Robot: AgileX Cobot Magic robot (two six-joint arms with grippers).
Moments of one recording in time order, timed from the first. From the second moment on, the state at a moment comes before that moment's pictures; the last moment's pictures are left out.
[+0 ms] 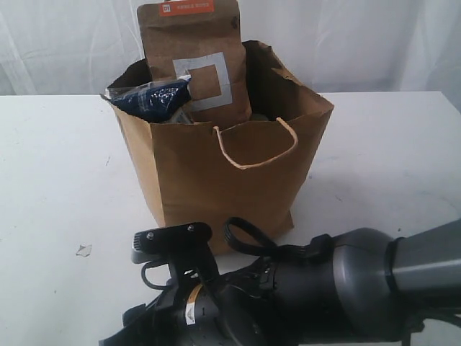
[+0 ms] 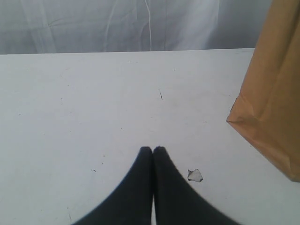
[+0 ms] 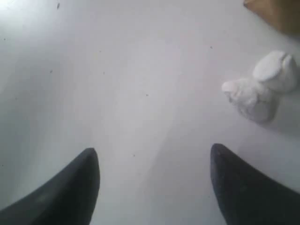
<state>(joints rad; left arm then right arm) -0.14 0.07 0.02 -0.20 0.17 0.15 1.09 1.79 -0.83 0.32 0.02 0.28</state>
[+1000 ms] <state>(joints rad) -0.14 0.07 0.02 -0.20 0.17 0.15 1.05 1.84 -0.92 0.32 0.07 0.21</state>
